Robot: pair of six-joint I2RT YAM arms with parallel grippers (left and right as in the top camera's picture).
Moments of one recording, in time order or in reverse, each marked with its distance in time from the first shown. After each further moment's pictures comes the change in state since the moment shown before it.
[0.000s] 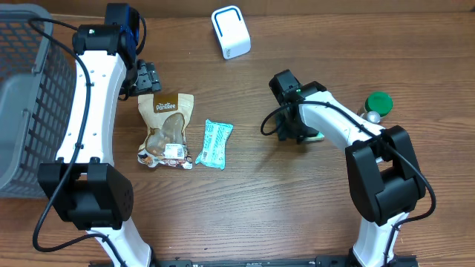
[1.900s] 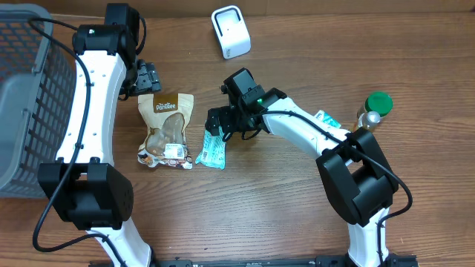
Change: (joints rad) left arm 0.000 0.000 0.000 0.000 0.000 0.000; right arm 0.206 0.080 0.126 0.359 -0.461 0.094
